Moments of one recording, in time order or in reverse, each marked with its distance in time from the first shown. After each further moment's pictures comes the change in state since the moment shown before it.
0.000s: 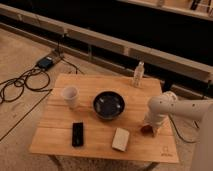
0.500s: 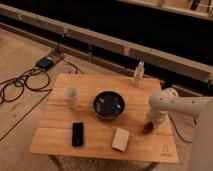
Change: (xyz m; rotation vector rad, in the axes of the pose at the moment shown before) arm -0.014 0.005 -0.013 0.008 -0.027 -0.025
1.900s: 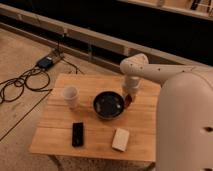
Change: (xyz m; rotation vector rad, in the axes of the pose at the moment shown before) arm -0.008 0.191 -0.087 -0.003 0.017 -0.419
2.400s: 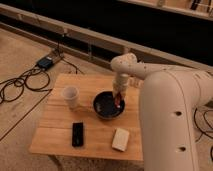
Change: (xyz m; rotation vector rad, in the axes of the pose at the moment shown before) arm -0.012 0.060 0.023 -0.054 0.036 -0.084
